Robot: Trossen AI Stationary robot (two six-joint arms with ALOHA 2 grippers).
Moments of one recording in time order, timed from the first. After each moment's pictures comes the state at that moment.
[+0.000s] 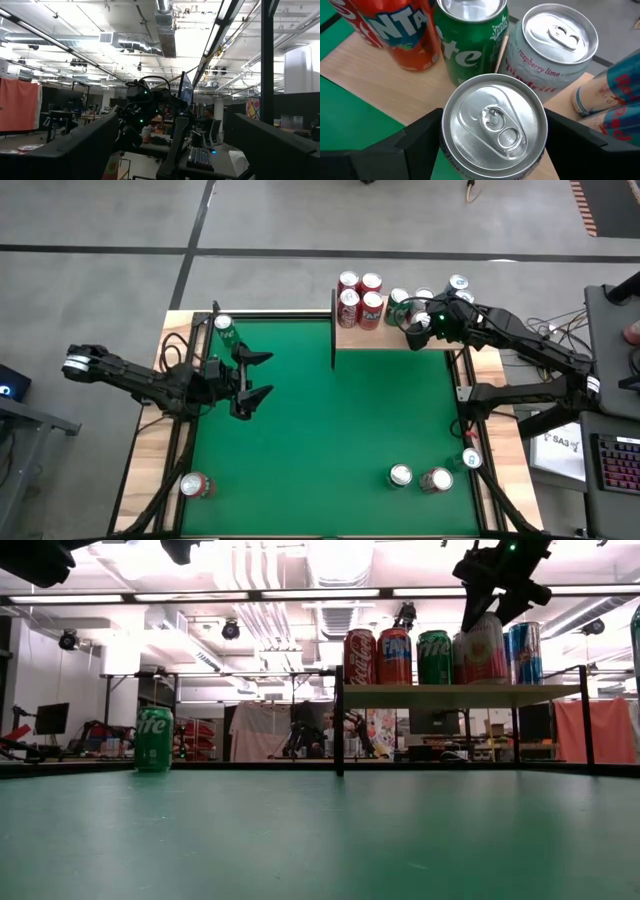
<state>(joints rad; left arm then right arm) -0.18 0.97 0.42 1.08 -0.28 0.04 -0.49 1.03 1.16 -0.99 0.40 0.40</state>
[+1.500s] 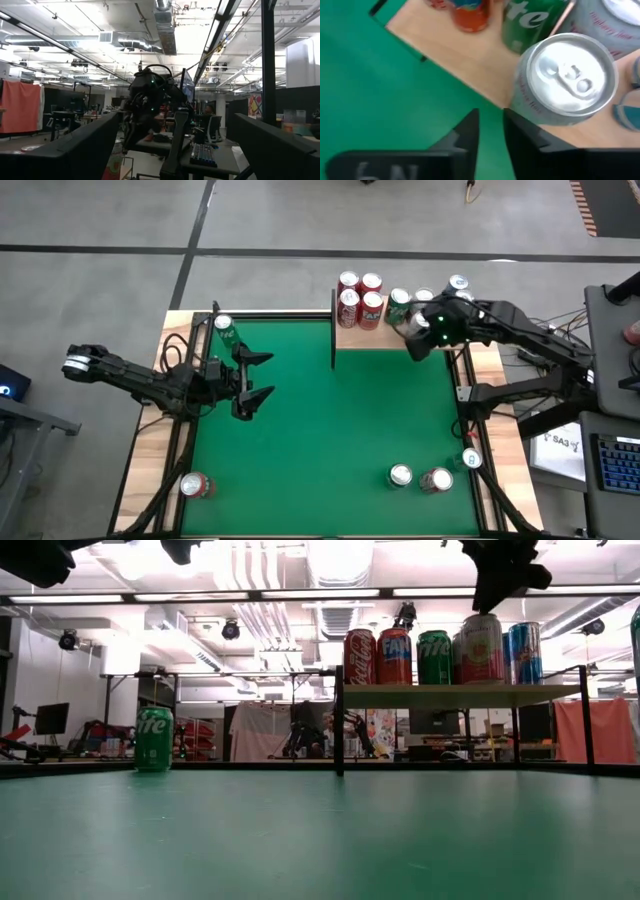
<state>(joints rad) -0.18 0.98 0.42 1.07 -0.28 0.07 -0.40 1.11 1.36 -1.24 0.19 0.51</state>
